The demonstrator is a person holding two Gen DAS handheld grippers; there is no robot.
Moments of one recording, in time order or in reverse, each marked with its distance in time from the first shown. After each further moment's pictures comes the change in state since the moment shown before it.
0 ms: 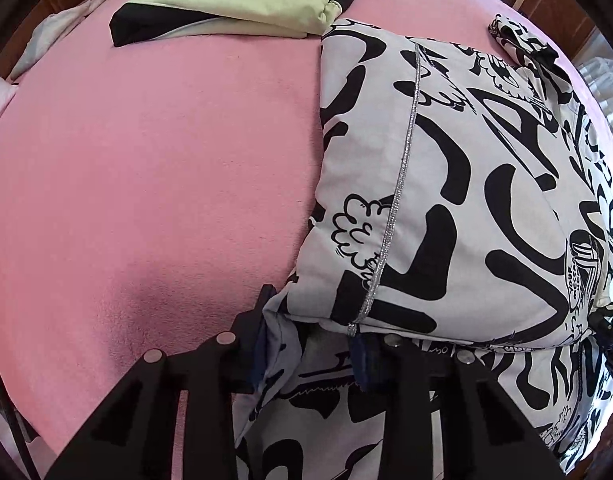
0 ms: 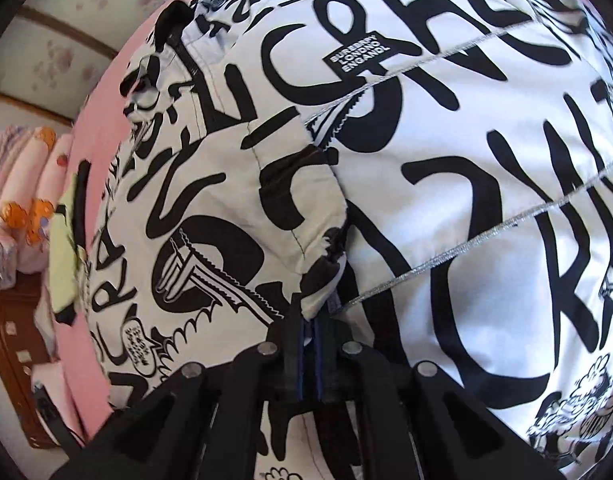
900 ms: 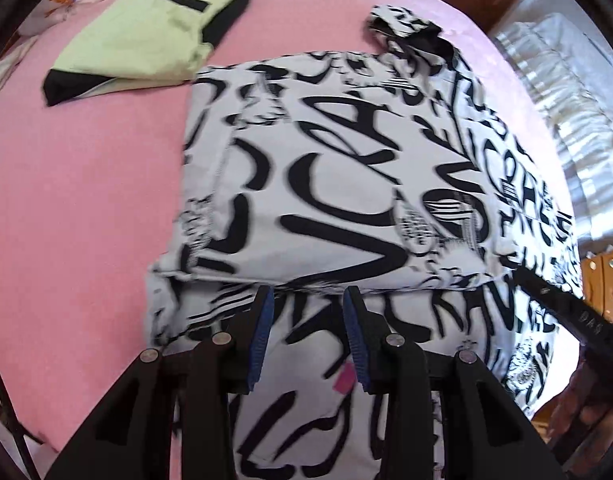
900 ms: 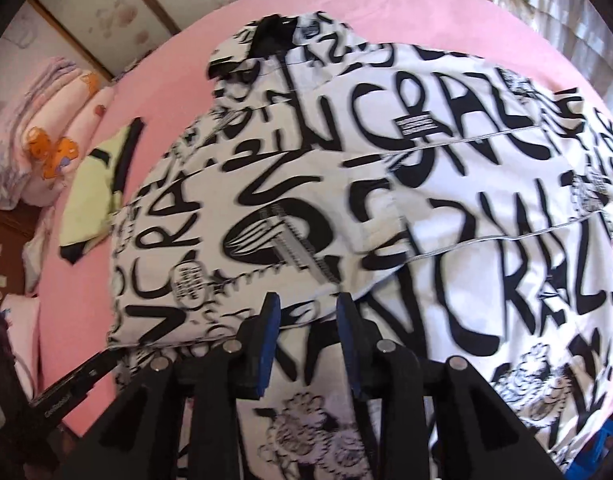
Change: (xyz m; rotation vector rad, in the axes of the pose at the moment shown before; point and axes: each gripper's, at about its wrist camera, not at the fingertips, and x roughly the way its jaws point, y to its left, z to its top) left arm -0.087 -0.092 -0.007 0.192 0.031 -0.247; right arm -0.074 0.053 -0.045 -0.270 -0.099 -0.012
